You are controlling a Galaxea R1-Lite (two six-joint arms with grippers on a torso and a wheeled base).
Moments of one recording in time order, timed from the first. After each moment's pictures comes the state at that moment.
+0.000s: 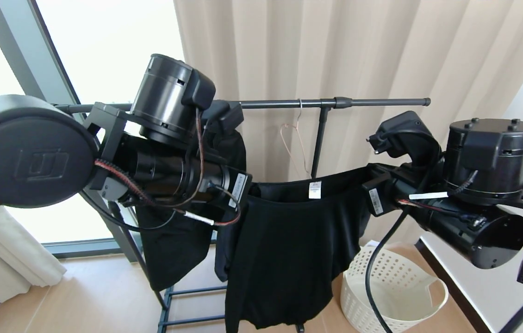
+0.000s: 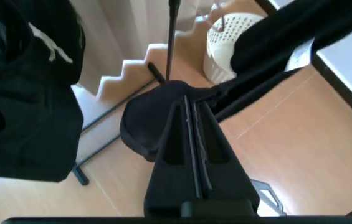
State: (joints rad) left arm -0.68 1.73 -1.39 0.29 0.10 -0.04; right arm 0.66 1.62 -0.85 -0.52 -0.60 -0.21
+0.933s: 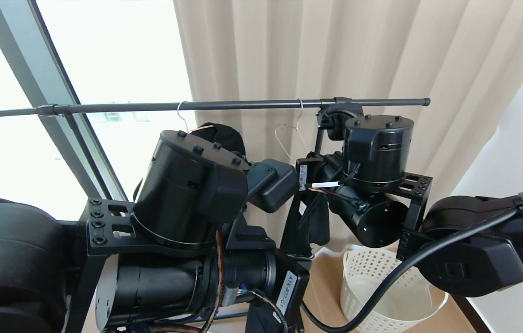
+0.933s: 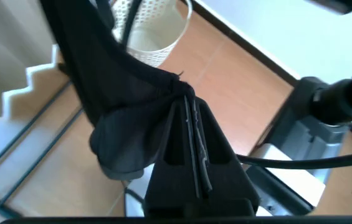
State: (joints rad) left arm -0.96 1.63 -1.05 -0.03 -0.07 -0.17; right arm 0.80 1.89 -1.12 -0.59 -0.68 0.18
